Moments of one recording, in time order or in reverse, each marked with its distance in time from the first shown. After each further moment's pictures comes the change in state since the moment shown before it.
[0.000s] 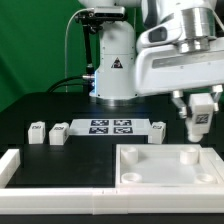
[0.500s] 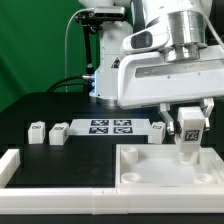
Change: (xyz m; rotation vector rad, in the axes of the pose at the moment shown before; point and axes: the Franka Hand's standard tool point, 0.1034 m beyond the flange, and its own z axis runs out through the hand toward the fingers) arm 0.021 0.012 0.022 -0.007 0.044 -0.015
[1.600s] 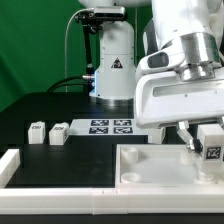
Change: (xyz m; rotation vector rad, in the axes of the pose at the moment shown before) arm -0.001 -0.024 0.030 0.010 0.148 -0.022
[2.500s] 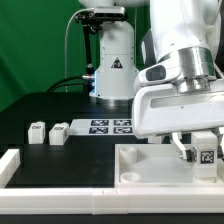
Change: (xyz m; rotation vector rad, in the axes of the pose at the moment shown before) arm -0.025 0.001 0.008 -0.001 -0.041 -0.013
